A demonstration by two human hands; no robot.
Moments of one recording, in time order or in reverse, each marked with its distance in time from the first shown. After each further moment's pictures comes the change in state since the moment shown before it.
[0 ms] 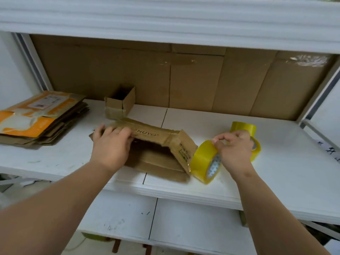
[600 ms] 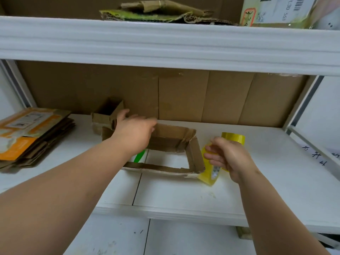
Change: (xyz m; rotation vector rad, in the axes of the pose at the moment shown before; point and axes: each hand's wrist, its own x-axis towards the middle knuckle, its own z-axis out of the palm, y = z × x) left_hand 0.088 0.074 -0.034 0.098 -0.174 0.224; right_hand 0.032 -0.012 -0.026 0.568 -0.286 0.378
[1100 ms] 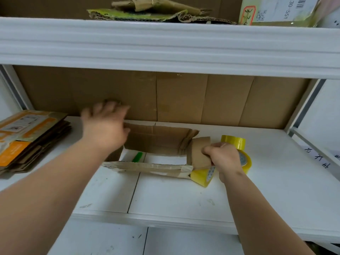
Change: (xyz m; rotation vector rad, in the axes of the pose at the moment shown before) left_hand 0.003 -0.041 -0.005 0.082 0.114 -0.264; right_hand 0.030 0.007 0.018 -0.211 0.199 -0.080
